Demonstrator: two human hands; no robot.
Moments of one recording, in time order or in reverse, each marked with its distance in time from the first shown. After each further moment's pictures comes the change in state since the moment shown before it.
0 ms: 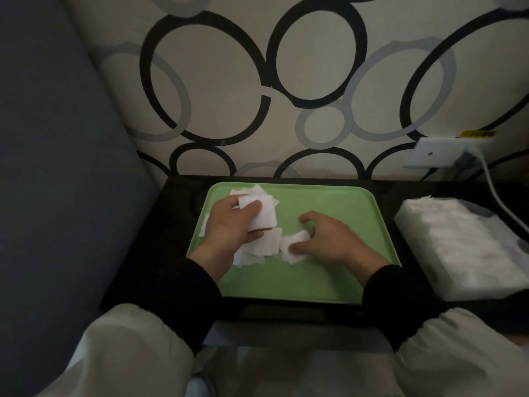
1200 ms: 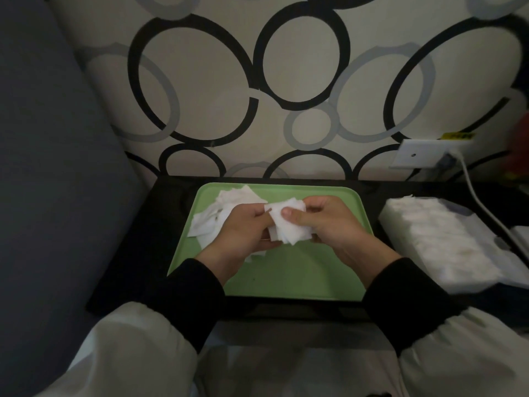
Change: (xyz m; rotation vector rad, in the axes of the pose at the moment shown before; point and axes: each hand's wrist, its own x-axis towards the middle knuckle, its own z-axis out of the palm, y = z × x) left_hand -0.026 0.003 0.033 0.030 -0.330 -0.041; right_hand -0.021 -0.007 -0.023 0.925 0.095 -0.061
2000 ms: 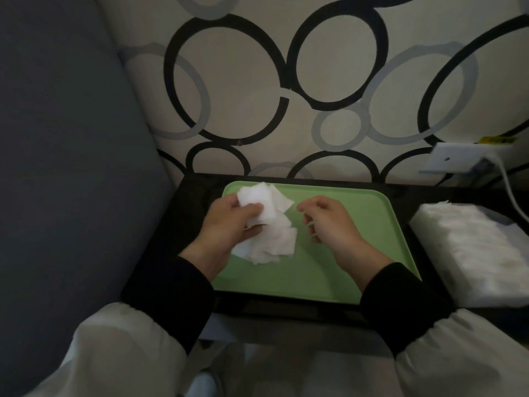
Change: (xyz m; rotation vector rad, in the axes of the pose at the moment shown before) left_hand -0.004 0.005 -0.068 -0.087 0.278 0.025; right_hand 0.020 0.007 0.048 -0.137 0.147 0.014
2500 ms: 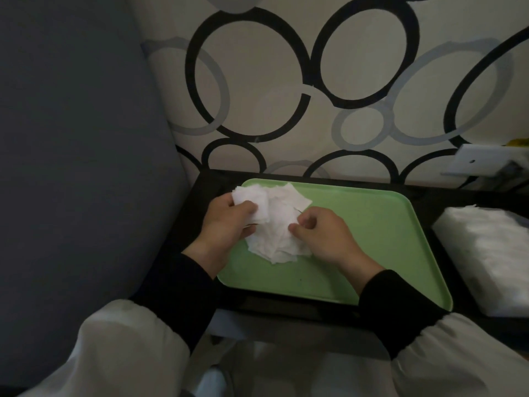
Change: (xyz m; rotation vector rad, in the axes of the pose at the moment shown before) left_hand 0.006 -0.001 -0.030 0.040 0.114 0.048; right_hand 0.004 0.017 0.033 -0.516 -0.075 -0.195
